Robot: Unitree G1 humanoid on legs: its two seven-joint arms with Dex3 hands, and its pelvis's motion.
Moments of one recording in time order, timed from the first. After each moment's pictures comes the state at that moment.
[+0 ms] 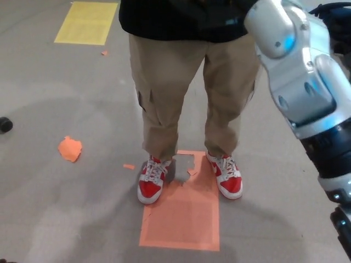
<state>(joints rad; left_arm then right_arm) -0.17 0.62 -0.09 1.17 0.21 -0.29 -0.33 -1.05 -0.22 0.32 0.27 -0.55 0.40 0.15</state>
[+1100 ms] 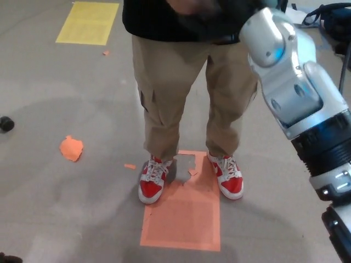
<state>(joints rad) -0.19 0.63 -0.09 1.17 0.22 -0.29 -0.33 -1.07 -0.17 0.30 0.36 -0.53 0.30 0.09</state>
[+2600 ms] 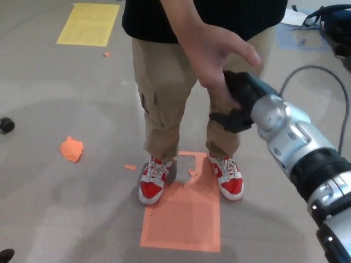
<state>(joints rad) -0.15 0.60 0.05 1.18 0.13 -0.33 -0.40 -0.93 -0.17 0.30 0.99 -0.49 0.15 0.08</state>
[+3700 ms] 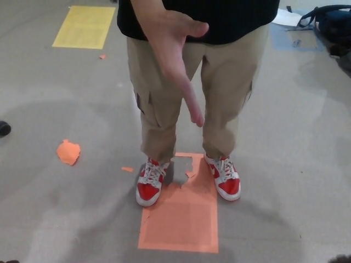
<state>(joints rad) -0.14 0.60 -0.01 1.20 0.14 -0.33 -0.40 -0.38 -0.41 0.28 1.31 -0.41 0.05 0.20</state>
